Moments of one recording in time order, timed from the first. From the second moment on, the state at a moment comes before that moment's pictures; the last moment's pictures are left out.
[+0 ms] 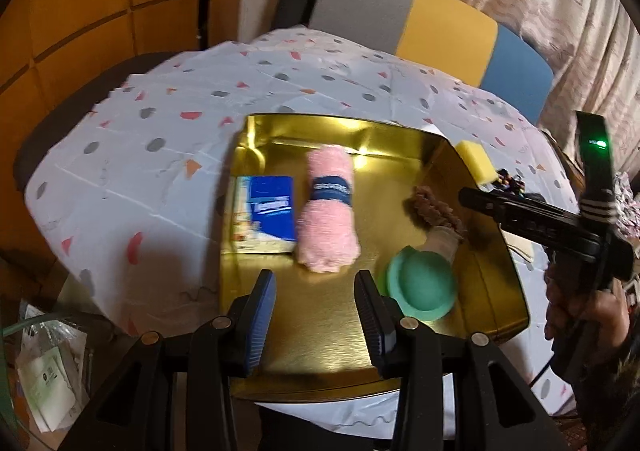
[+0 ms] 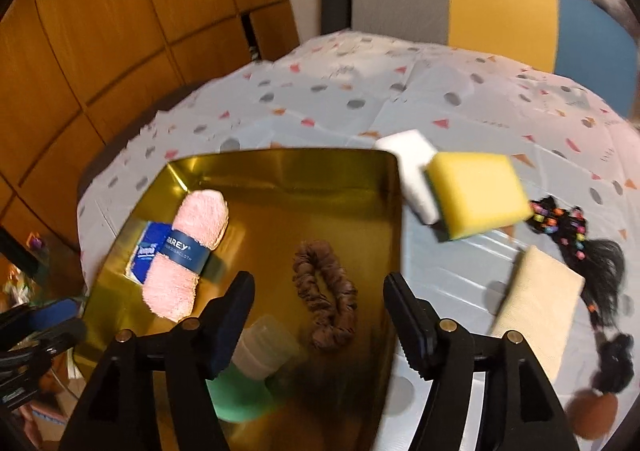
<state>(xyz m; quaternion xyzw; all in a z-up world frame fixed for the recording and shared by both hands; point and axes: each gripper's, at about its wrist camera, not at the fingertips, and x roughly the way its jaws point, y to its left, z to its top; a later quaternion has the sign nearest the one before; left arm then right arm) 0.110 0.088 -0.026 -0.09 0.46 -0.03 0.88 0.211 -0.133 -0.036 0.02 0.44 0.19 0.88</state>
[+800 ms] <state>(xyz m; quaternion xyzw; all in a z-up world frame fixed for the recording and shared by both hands) 0.214 -0.068 0.019 0.06 0.45 -0.19 0.87 0.129 -0.350 -0.039 0.09 0.43 0.02 0.90</state>
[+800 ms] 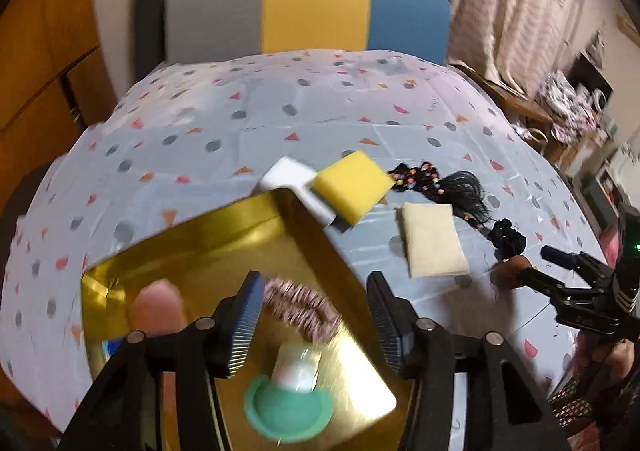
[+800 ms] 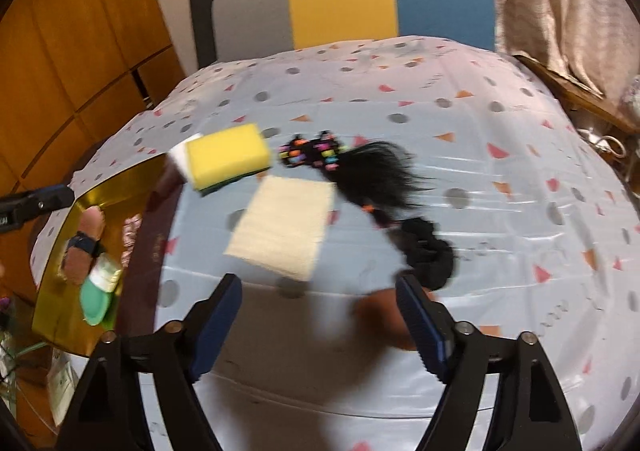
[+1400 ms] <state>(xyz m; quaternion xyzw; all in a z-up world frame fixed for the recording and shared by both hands) 0.243 -0.131 -0.004 0.17 0.46 -0.23 0.84 0.132 -0.422 -0.063 0.19 0.43 -0.01 0.88</state>
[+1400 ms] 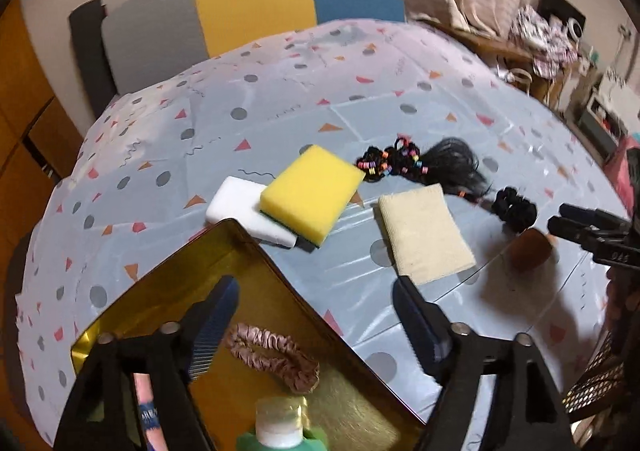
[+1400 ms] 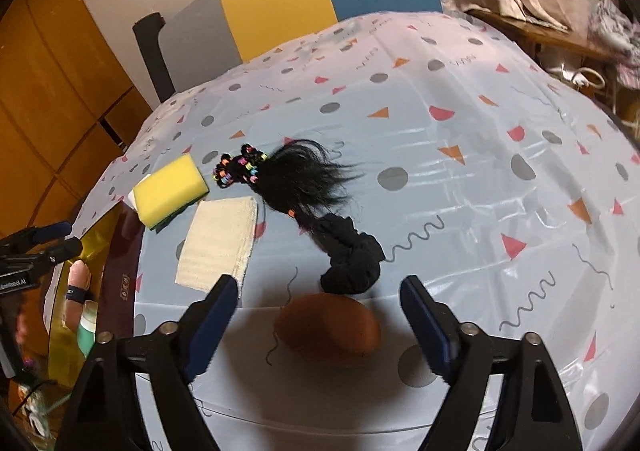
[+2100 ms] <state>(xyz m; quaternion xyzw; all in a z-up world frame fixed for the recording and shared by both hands) 0.321 -0.192 -0.044 0.29 0.48 -0.25 0.79 0.137 -0.427 -0.066 0.21 0.44 -0.01 0.87</state>
